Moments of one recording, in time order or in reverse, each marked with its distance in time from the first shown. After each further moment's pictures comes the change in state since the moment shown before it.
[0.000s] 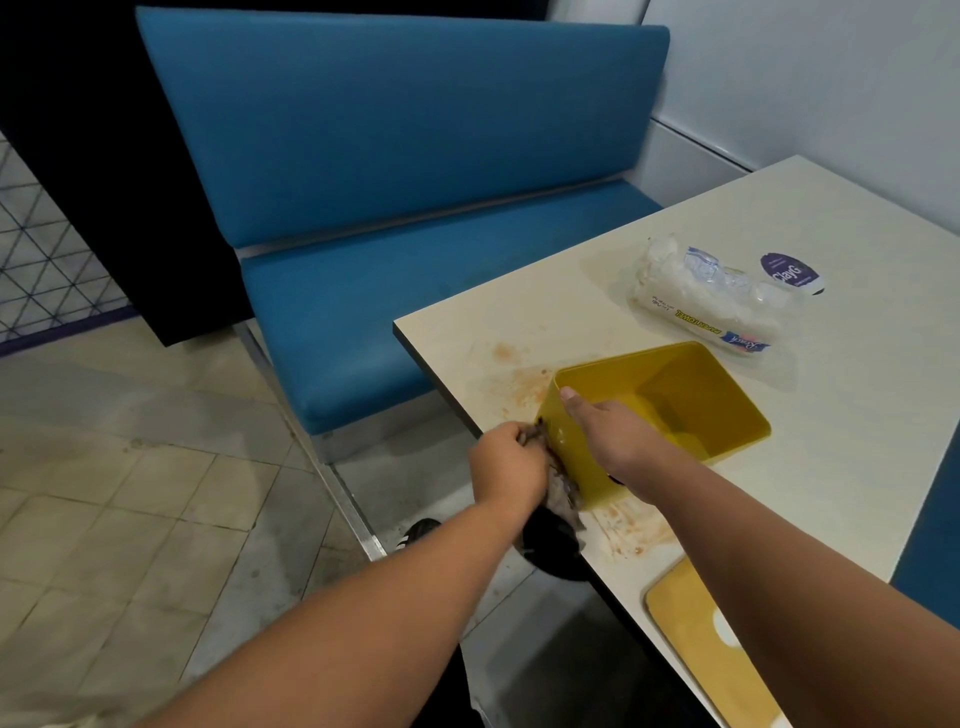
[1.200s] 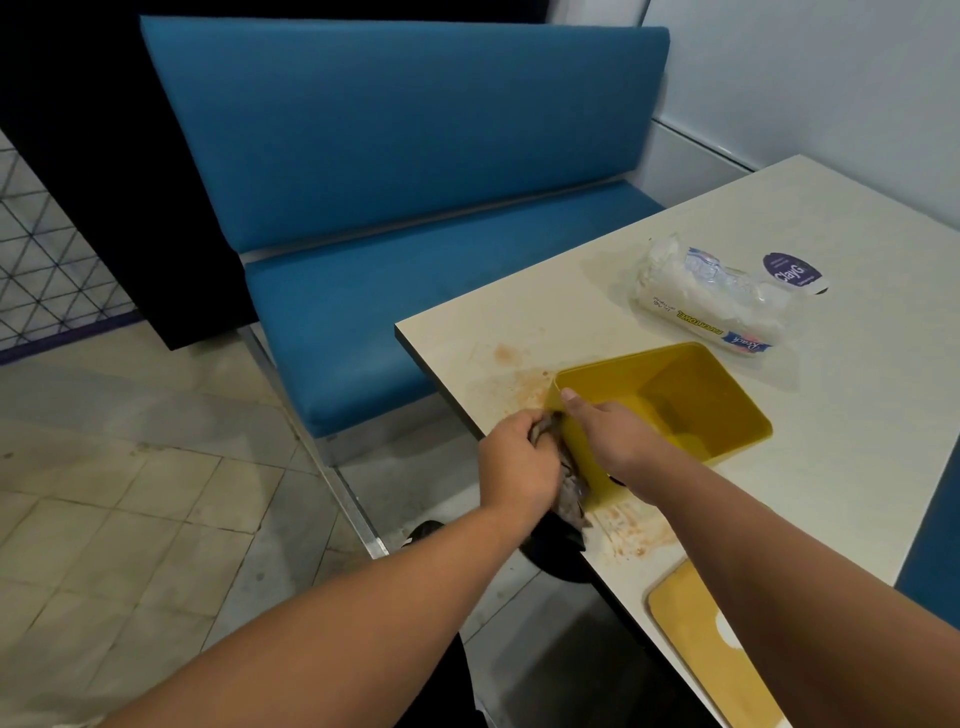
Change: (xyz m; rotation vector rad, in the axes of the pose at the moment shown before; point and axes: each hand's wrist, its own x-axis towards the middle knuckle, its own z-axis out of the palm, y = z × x) left_hand -0.011 0.009 -0.004 -0.094 -0.002 0.178; right_hand 0.002 0.000 0.000 -0.002 0.002 0.020
